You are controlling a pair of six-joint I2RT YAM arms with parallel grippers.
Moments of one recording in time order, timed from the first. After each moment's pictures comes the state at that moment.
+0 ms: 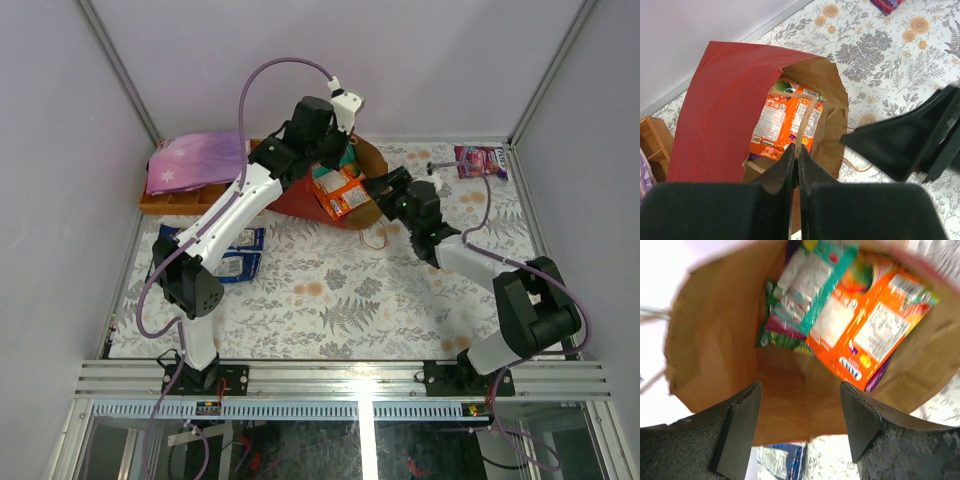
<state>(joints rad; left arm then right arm) -0.60 1.89 2.02 -0.60 -0.01 0.05 0.38 1.51 0.84 0.44 0.06 1.08</state>
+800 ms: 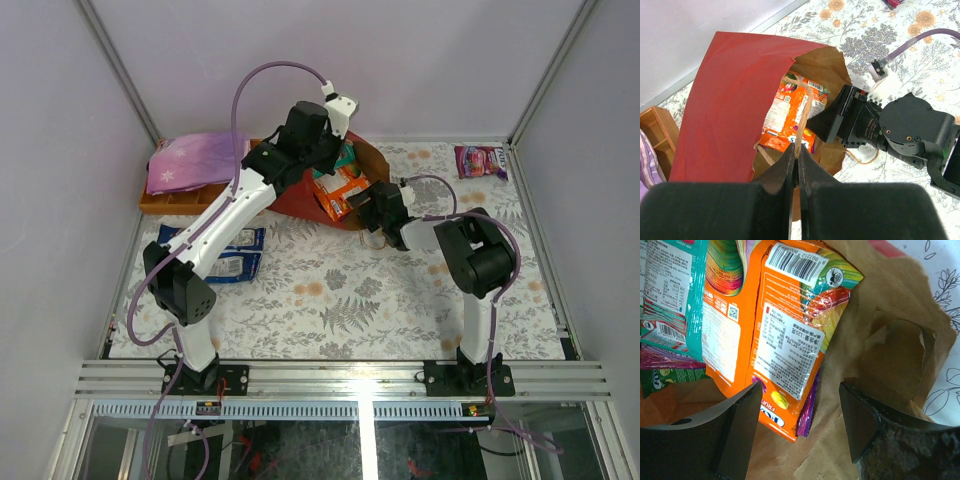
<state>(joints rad) -0.60 1.82 1.93 -0.58 -0.02 0.05 0.46 2.02 1.05 0.44 0.11 1.23</state>
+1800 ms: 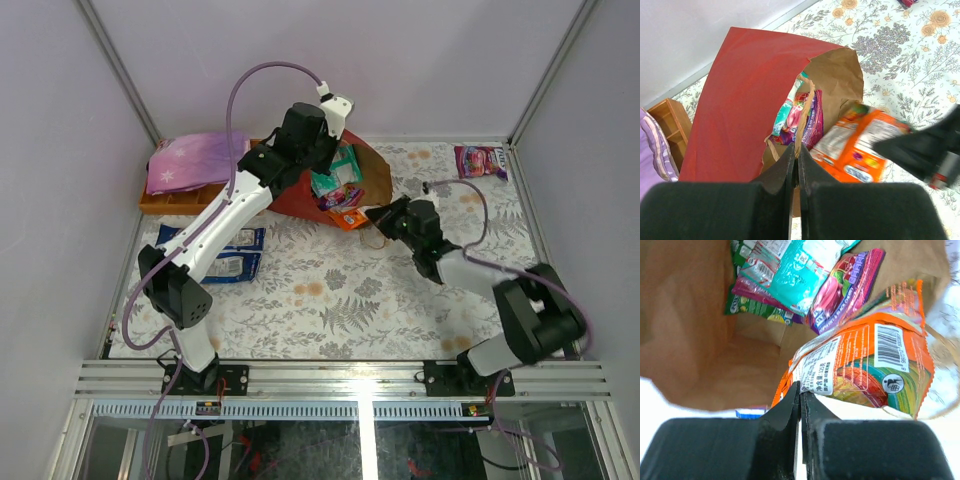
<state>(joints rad) -0.60 1.79 1.90 -0.58 -0.07 0.05 0.45 1.56 0.71 0.51 0.02 1.10</state>
